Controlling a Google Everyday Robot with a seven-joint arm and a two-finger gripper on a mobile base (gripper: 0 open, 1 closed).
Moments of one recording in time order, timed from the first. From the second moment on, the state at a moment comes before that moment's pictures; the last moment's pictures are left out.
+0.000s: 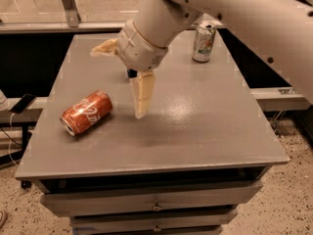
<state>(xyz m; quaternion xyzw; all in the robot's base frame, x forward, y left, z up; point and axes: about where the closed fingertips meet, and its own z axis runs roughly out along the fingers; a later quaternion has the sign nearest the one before) 0.509 0.087 0.916 -0.88 0.36 0.11 0.28</state>
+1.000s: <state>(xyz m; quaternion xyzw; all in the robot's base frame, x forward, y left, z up) 0.504 0.163 0.858 -0.92 0.33 0.05 0.22</state>
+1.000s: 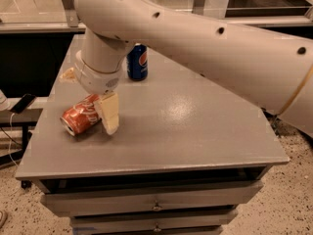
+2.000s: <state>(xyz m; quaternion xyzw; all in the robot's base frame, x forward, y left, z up) 0.539 0.163 0.851 -0.90 0.40 0.01 0.16</state>
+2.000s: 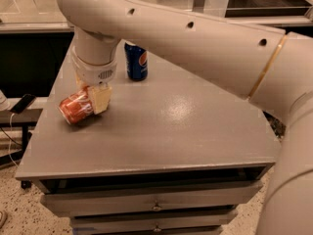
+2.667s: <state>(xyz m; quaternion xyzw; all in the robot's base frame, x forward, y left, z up) 0.569 0.092 0.916 -0.82 0.52 0.13 0.21</state>
